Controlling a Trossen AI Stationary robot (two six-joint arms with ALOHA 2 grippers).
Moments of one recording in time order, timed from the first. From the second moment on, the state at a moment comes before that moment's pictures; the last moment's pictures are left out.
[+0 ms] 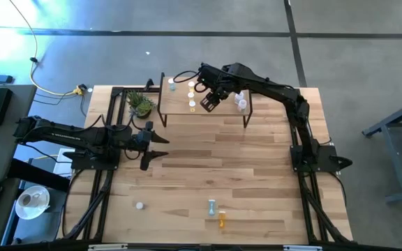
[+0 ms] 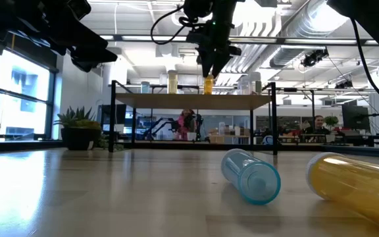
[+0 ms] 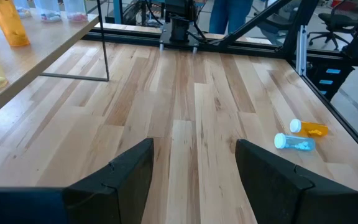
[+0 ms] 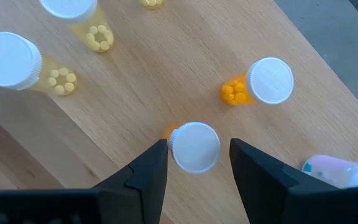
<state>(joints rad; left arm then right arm) 0.06 0.73 0.34 0.07 -0.05 -0.10 -0.37 2.09 2.23 -1.36 0.23 0.31</state>
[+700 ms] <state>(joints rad) 0.06 0.73 0.34 0.07 -0.05 -0.10 -0.37 2.09 2.29 -1.39 0.19 0.31</state>
